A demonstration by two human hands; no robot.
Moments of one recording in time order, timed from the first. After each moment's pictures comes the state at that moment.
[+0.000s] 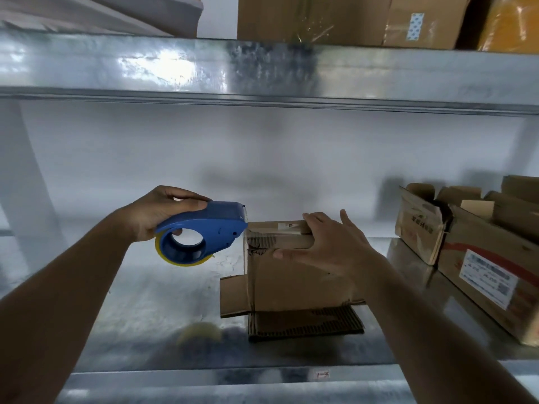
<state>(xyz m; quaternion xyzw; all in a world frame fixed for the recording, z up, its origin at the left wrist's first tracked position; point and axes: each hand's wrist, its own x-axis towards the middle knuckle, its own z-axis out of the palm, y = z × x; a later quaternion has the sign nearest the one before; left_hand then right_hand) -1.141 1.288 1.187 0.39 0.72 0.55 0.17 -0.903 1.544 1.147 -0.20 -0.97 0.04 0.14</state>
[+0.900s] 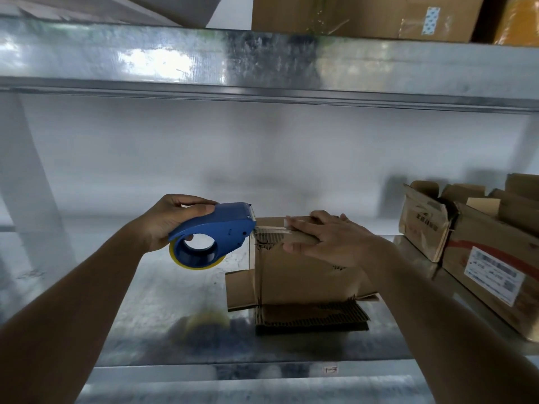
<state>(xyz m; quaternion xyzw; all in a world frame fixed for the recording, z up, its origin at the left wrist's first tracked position) -1.156 1.293 1.152 0.37 0.68 0.61 0.17 -0.899 1.544 1.161 -0.18 -0.98 0.06 0.00</state>
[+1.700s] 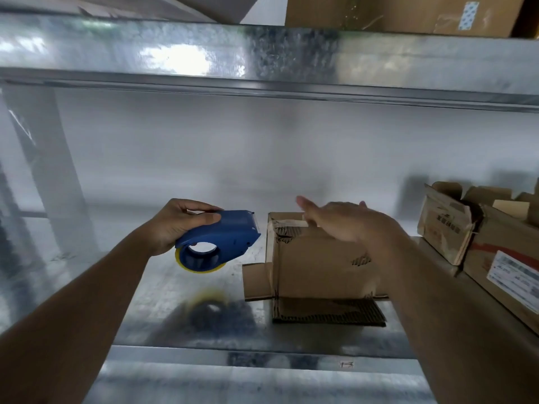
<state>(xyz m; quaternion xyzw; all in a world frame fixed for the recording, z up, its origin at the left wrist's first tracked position) -1.164 1.262 1.128 0.40 0.67 0.60 0.15 -0.917 1.509 1.198 -0.26 -0.96 0.13 -0.02</state>
